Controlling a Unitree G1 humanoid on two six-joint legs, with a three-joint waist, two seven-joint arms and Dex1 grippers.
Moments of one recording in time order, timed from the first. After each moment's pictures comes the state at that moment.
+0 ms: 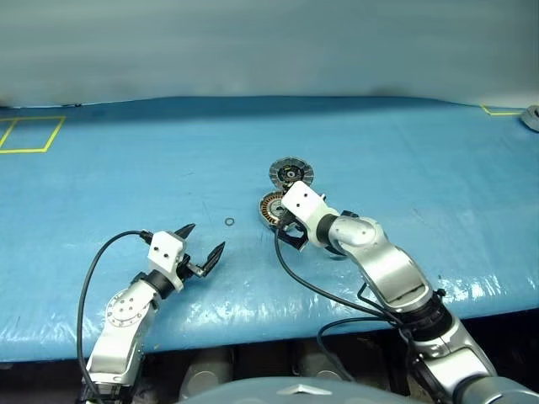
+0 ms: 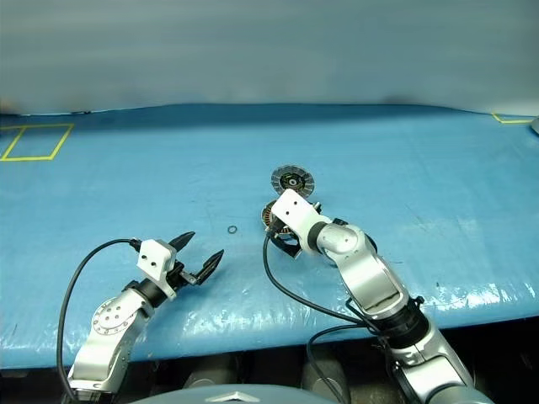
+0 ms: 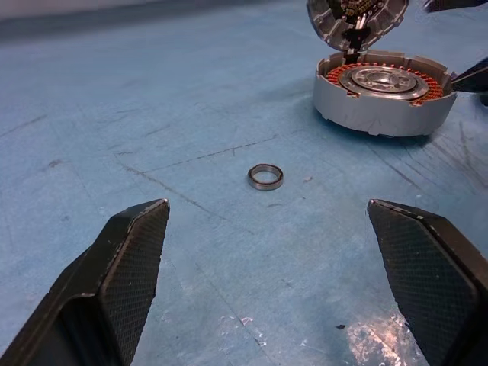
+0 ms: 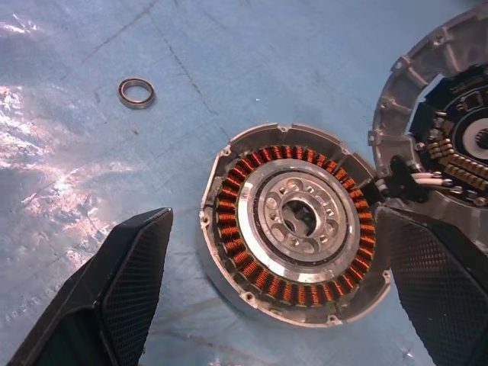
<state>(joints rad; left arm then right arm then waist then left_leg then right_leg) 0.19 0.33 0.00 -0.16 -0.19 0.01 -0.53 -0.44 -0.40 0.43 -0.37 -0.03 0.97 0.50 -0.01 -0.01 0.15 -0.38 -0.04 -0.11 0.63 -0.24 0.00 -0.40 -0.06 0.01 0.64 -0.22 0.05</state>
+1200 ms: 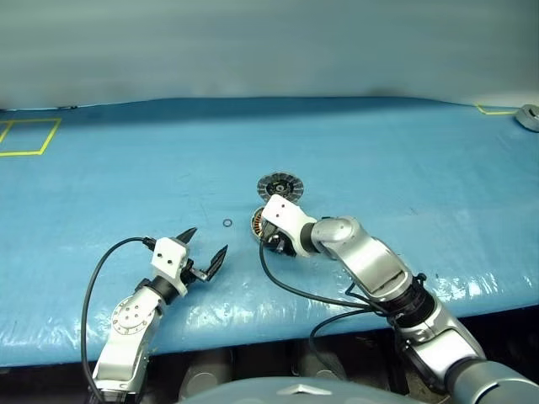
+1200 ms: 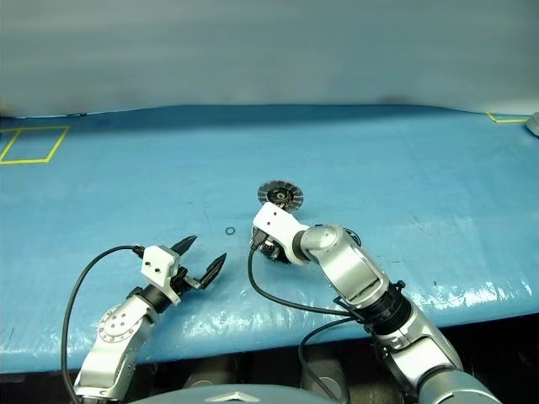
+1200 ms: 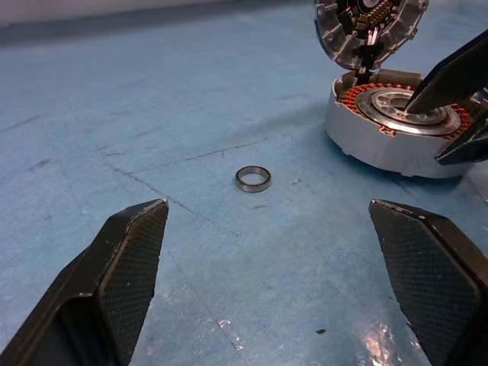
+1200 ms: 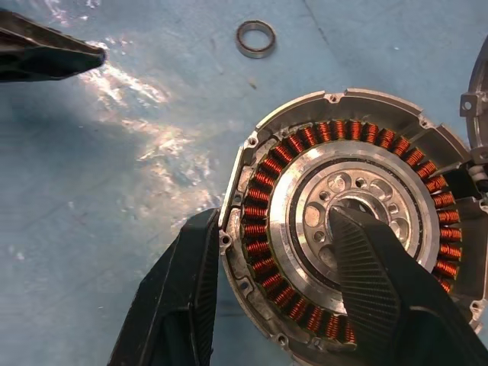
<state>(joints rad) 0.22 0.29 -0.02 -0.16 -0.17 -0.03 -0.50 -0.48 -0.34 0.53 -0.37 0.03 1.18 0.63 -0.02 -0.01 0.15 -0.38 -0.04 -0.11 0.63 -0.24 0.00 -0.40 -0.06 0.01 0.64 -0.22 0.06</state>
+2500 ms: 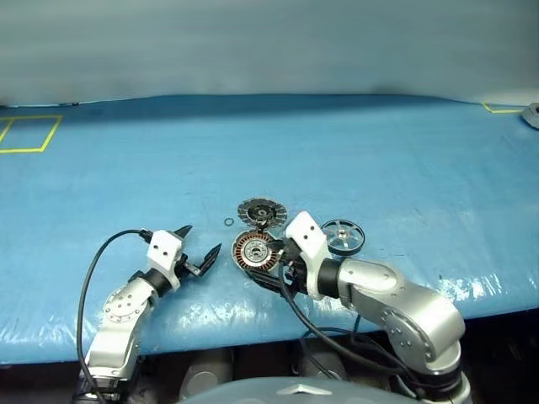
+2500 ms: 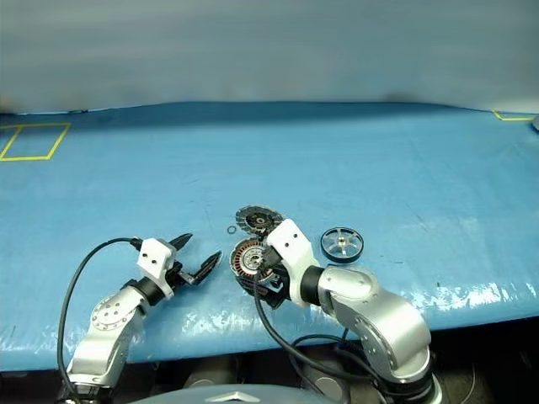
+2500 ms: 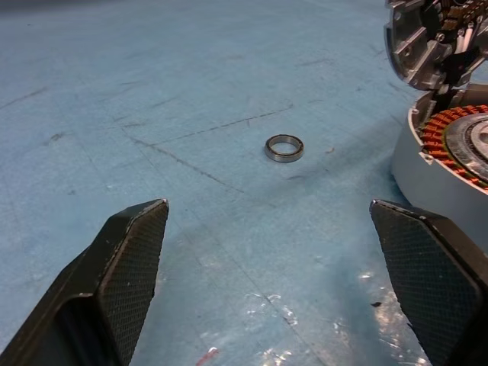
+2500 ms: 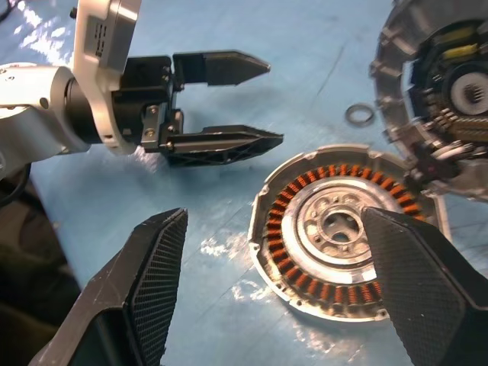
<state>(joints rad) 0.11 0.37 0.02 -0.08 -0.21 0.08 -0.56 -0.02 -0.27 0.22 -0.83 0.31 1.11 0.50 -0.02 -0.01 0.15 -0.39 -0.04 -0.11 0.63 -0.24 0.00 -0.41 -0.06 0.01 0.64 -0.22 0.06</state>
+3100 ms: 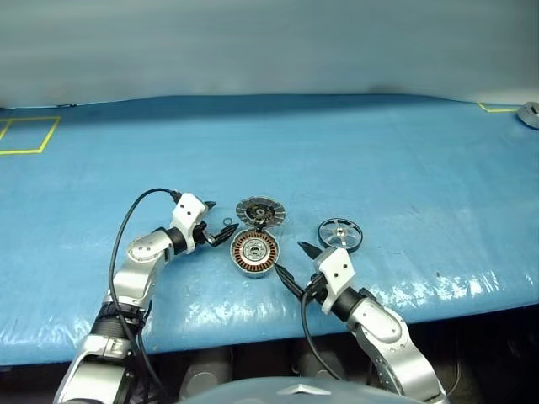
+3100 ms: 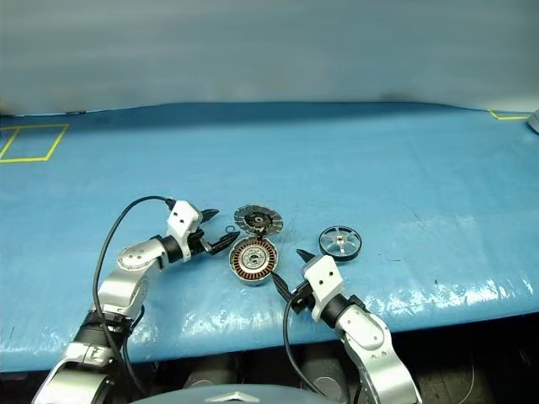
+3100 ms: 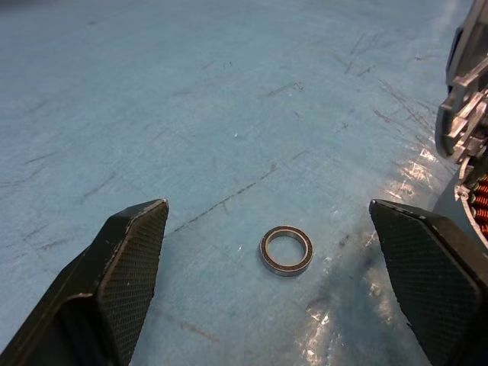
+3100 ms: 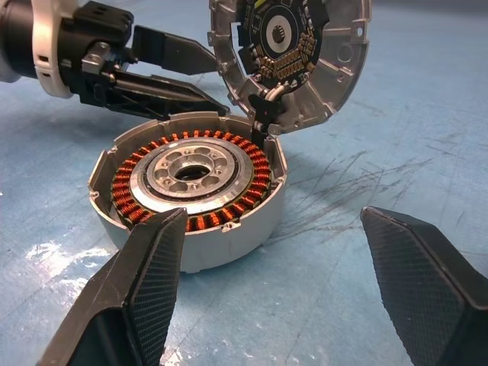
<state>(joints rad) -0.27 0.40 -0.10 0.27 -0.13 0.09 -0.72 0.29 -0.26 0.26 -0.42 0.08 0.18 0.43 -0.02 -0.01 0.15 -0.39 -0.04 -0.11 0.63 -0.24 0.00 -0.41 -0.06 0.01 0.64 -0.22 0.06</state>
